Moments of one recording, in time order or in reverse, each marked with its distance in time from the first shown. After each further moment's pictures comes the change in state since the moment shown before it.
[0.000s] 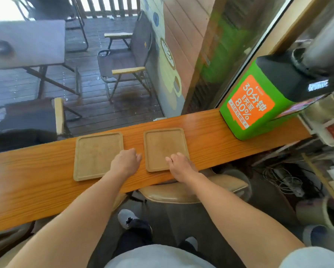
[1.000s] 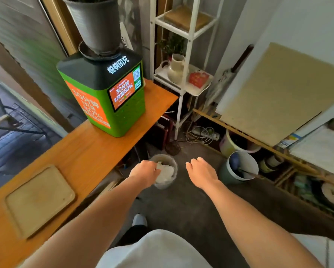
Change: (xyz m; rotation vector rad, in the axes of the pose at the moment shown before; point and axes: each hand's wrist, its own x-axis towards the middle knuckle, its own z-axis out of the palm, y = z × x) left_hand -0.105 0.415 0.198 0.365 -0.462 0.744; right_hand -0.231 0.407 -0.054 0.133 0.423 0.648
